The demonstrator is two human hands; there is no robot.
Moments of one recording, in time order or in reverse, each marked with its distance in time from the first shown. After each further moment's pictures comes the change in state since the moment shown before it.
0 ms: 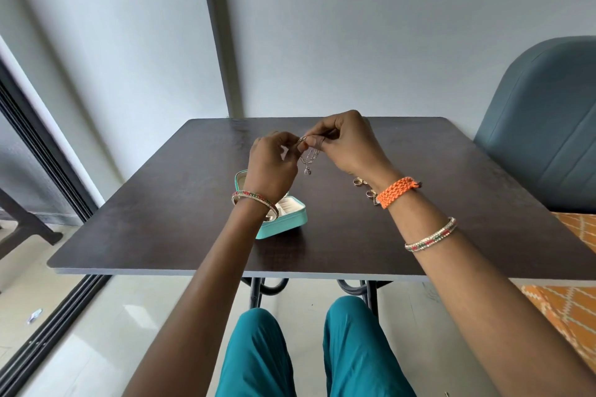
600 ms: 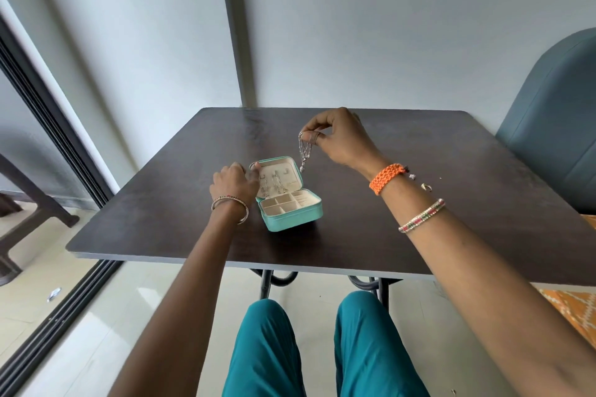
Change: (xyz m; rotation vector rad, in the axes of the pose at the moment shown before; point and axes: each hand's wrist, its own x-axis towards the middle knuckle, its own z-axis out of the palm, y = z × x) left_hand 0.001 -0.131 -0.013 0.466 -0.098 -0.539; right_hand 0.022 0.006 0.035 -0.080 -0.095 0.035
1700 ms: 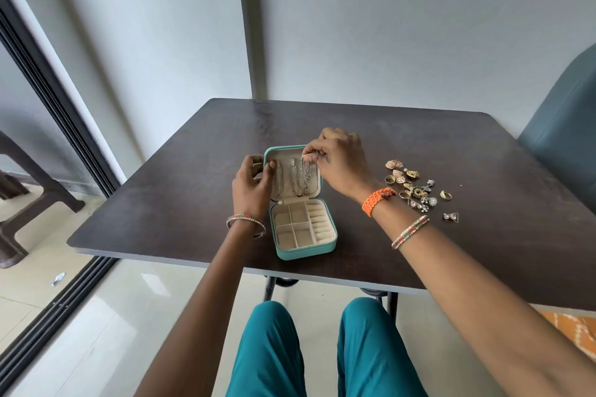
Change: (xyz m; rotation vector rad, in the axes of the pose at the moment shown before) left_hand -0.014 -0.002 0.022 -0.799 0.152 0.175; right_hand 0.006 0.039 0.053 -0.380 0.018 -0.199
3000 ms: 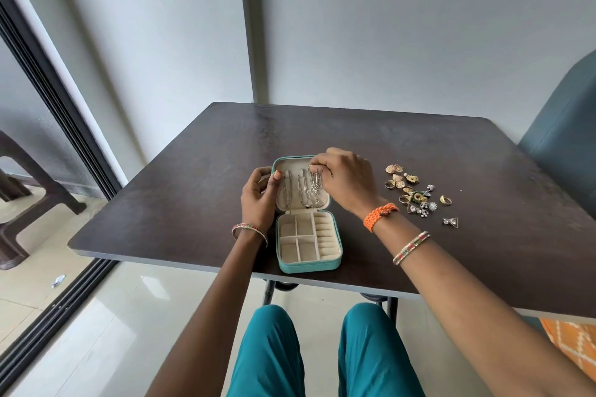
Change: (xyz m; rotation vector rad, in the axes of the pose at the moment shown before) left_hand -0.011 -0.015 0.012 -0.274 -0.113 -0.054; right_hand -0.018 0.011 0.008 -0.076 0.054 -0.002
